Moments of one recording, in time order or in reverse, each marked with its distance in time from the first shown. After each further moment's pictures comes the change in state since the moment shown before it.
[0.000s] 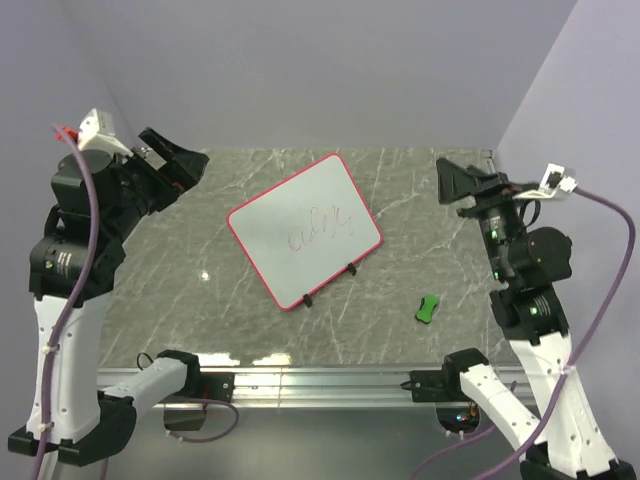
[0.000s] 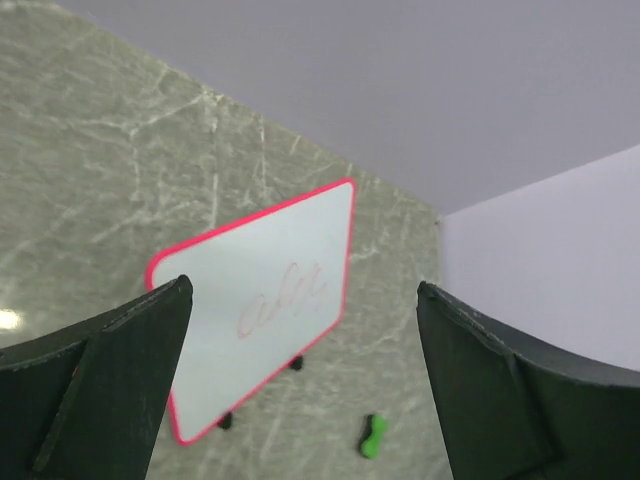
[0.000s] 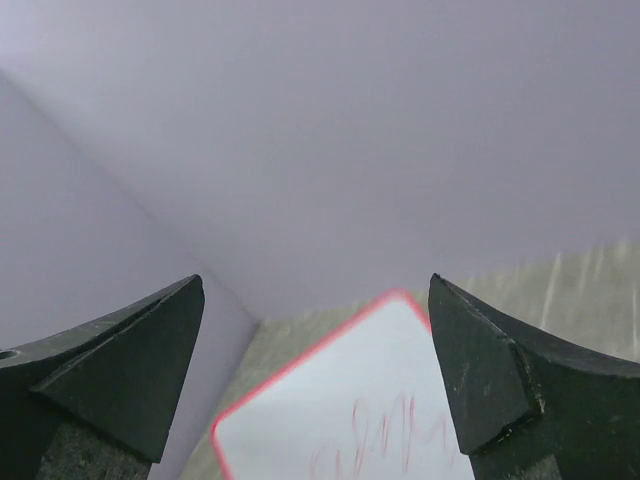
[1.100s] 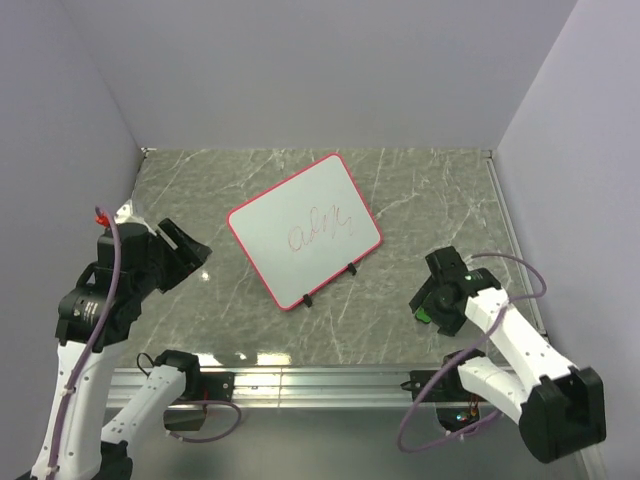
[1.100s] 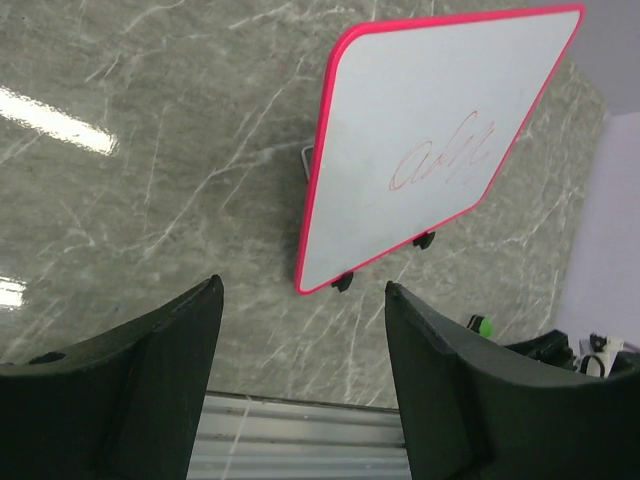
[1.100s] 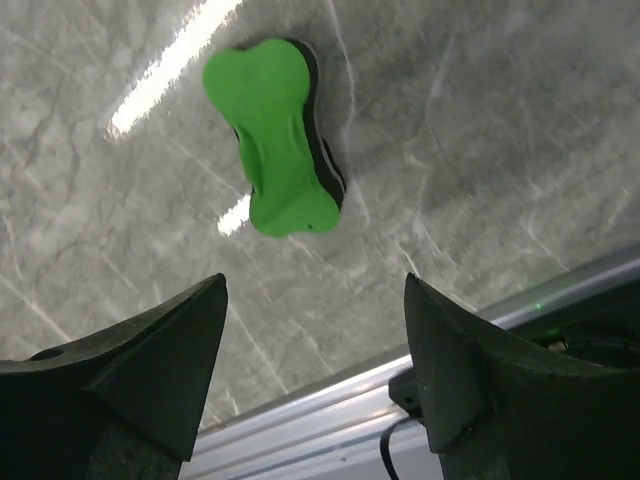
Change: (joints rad) left arm -0.002 -0.301 -0.492 -0.210 -0.021 -0.099; right arm 0.017 0.202 -0.420 -1.034 0.090 0.428
